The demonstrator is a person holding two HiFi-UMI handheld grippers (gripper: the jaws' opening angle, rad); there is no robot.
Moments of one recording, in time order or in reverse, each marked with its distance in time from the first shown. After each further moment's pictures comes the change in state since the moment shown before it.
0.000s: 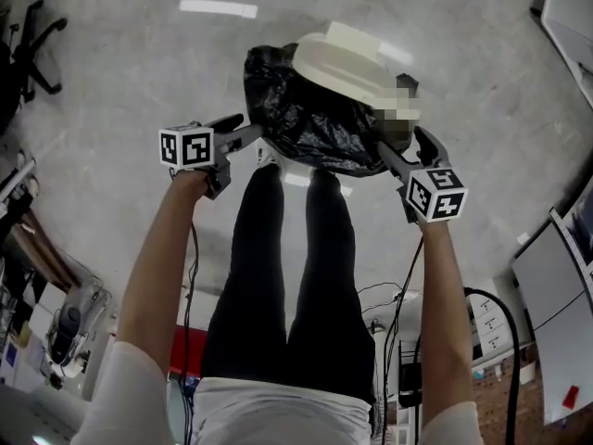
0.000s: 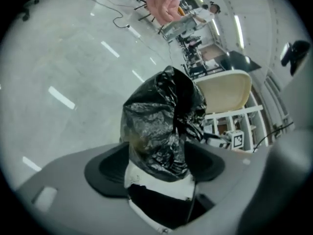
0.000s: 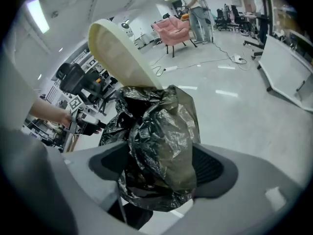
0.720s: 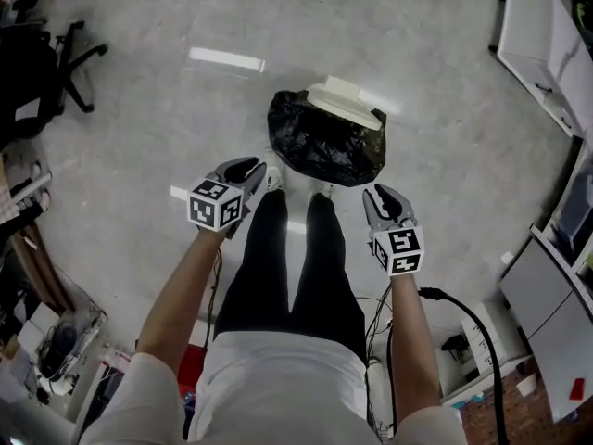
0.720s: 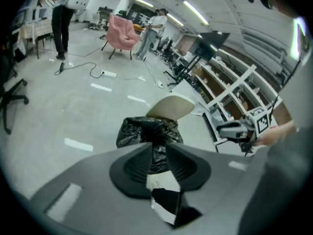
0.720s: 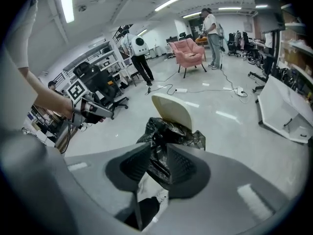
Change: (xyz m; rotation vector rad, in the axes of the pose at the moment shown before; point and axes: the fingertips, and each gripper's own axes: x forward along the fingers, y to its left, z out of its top) left arm -0.142 -0.169 0.009 0.423 -0.131 0.211; right arm -0.168 0.143 0.058 -0.175 -0.133 -0.059
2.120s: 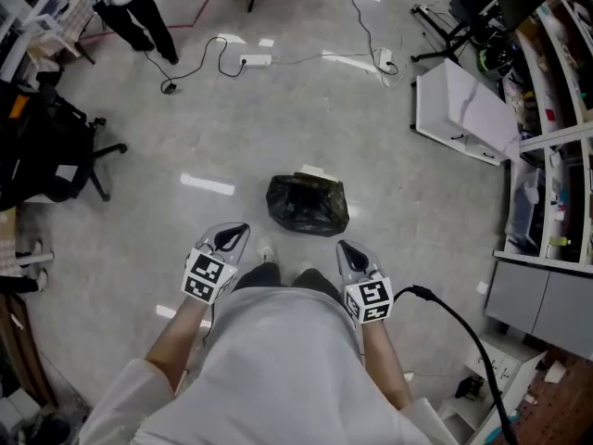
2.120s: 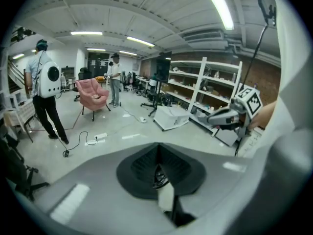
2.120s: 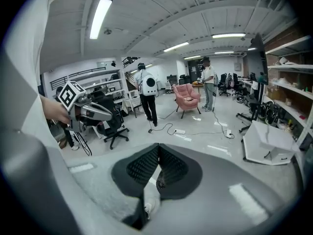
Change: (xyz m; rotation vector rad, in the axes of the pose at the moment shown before) left arm -0.336 -0.162 0.086 0.579 -0.301 0.006; right arm -0.250 0.216 0.153 -0.085 -0.384 -0.153
